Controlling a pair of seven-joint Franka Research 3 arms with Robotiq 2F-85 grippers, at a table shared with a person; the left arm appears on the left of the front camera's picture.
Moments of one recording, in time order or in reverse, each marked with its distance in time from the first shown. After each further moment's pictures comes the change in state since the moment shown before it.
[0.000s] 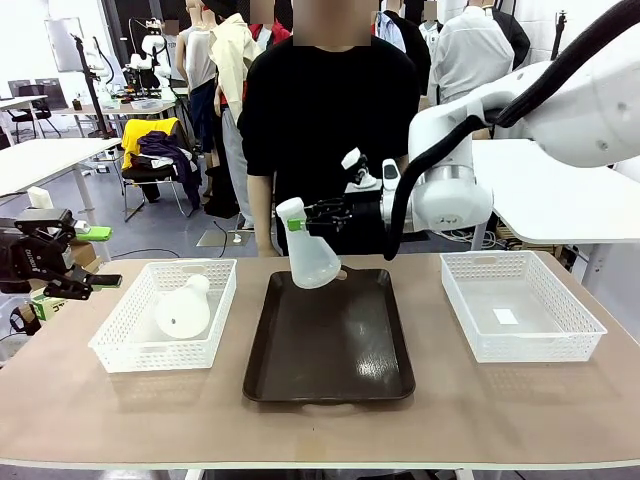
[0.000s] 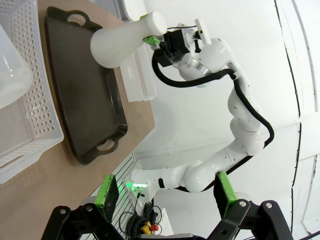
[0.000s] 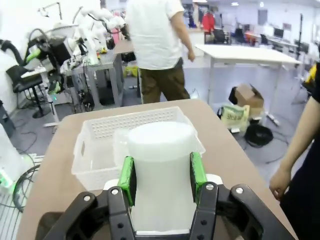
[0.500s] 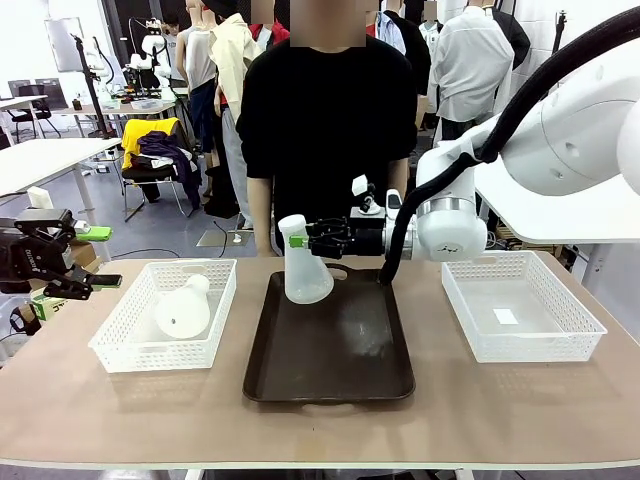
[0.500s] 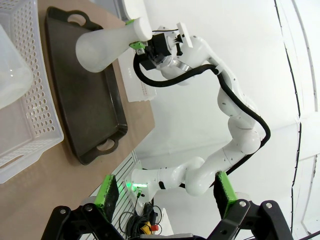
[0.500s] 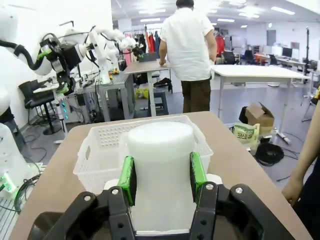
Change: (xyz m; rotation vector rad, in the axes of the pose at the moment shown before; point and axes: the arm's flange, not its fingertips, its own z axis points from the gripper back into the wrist) left arm 0.000 0.000 0.000 0.000 0.000 0.000; right arm -0.048 -0.008 -0.003 0.045 -0.127 -0.028
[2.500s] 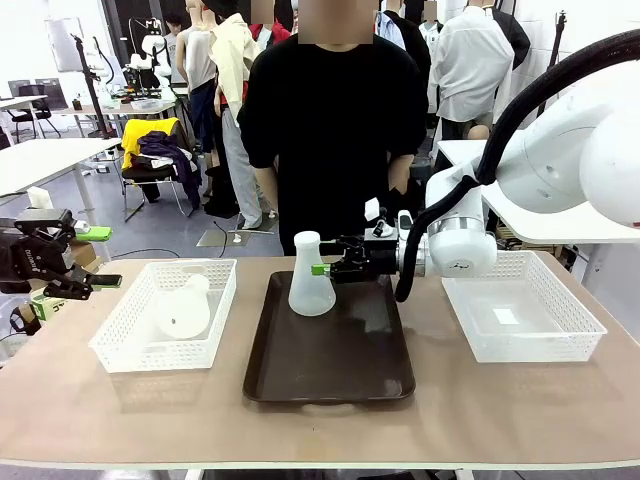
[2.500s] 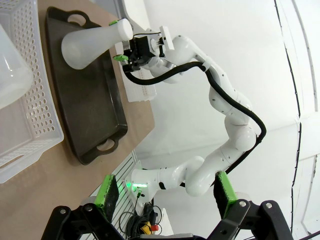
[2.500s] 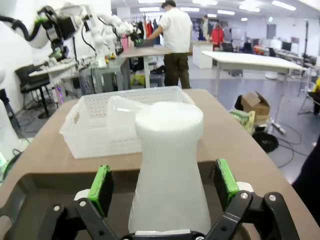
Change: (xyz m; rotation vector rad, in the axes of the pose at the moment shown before) left arm 0.000 0.000 0.000 0.000 0.000 0.000; right arm -0.046 -0.016 0.028 -0.009 0.079 0.041
